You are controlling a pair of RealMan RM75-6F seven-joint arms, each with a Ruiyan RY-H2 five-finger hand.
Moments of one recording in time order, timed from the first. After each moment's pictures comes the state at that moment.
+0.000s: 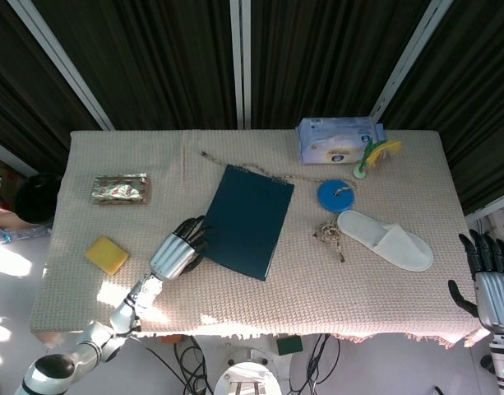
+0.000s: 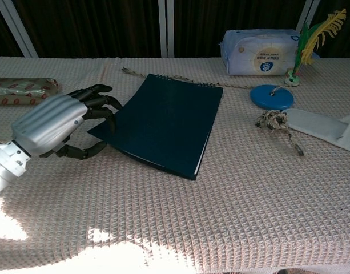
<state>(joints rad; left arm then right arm) -0.53 -2.09 0.01 -0.45 1.75 1.48 -0.26 0.00 -1.08 0.05 -1.66 -1.53 1.54 -0.10</state>
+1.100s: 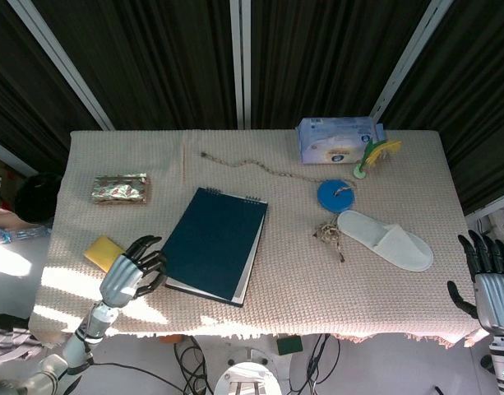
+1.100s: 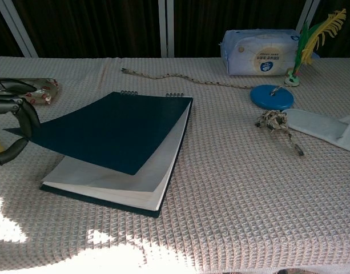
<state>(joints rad) -0.30 -1.83 0.14 -0.72 1.75 1.82 -0.40 0.00 -1.08 0.04 -1.65 -1.55 1.56 -0.11</state>
